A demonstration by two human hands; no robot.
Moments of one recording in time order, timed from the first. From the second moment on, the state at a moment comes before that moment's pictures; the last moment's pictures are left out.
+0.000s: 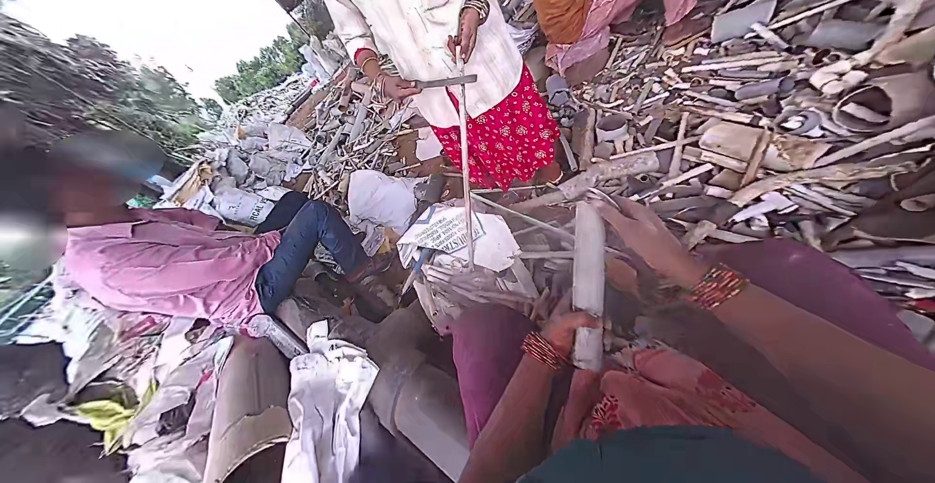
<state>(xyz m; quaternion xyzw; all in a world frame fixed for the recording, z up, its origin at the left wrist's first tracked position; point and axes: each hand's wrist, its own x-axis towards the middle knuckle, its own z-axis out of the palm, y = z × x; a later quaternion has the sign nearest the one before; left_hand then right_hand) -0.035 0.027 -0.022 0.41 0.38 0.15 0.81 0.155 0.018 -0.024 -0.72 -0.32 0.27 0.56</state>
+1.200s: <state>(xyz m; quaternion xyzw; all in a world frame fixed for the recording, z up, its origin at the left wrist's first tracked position) -0.032 0.066 -0.093 0.76 0.34 0.10 0.55 0.160 0.025 -0.032 -0.71 -0.21 0.27 0.62</state>
